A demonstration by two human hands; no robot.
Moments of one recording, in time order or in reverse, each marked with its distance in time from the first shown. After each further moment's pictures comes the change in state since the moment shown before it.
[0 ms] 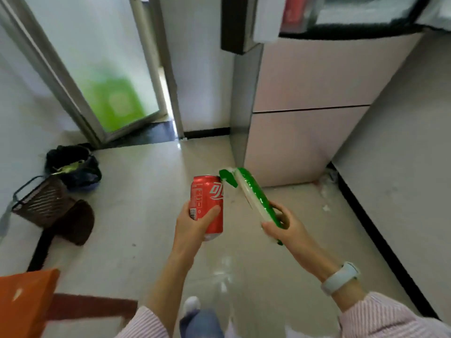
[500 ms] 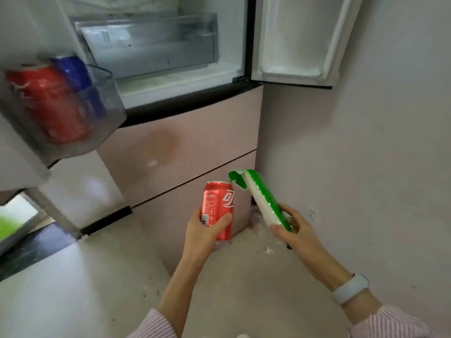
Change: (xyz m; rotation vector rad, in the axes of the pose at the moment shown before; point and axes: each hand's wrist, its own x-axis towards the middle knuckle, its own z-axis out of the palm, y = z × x) left_hand 0.173 0.097 0.392 0.155 -0.497 0.189; right_hand 0.135 -0.029 -0.333 0.200 0.593 -0.131
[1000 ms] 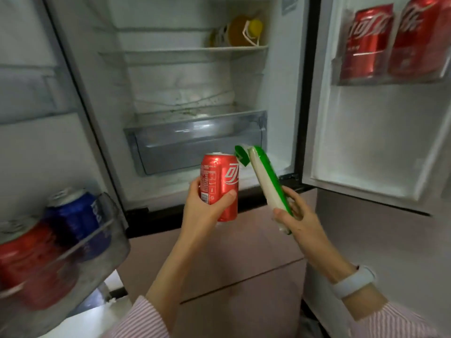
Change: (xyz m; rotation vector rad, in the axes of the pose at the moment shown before) left_hand 0.224 0.217 0.012 0.038 0.298 0.442; right_hand 0.292 -0.189 0.024 0.152 -0.221 -0.424
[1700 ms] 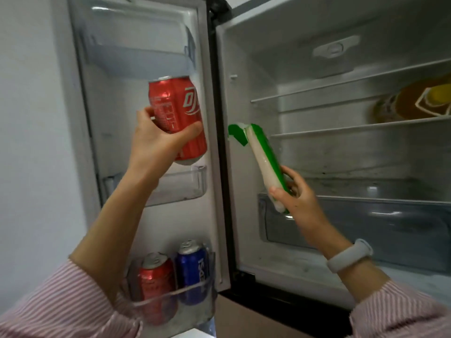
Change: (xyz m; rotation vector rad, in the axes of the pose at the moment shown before) left_hand 0.037 0.233 -0.115 0.575 0.872 0.491; right_hand 0.165 -0.124 0.158 0.383 -0.667 -0.365
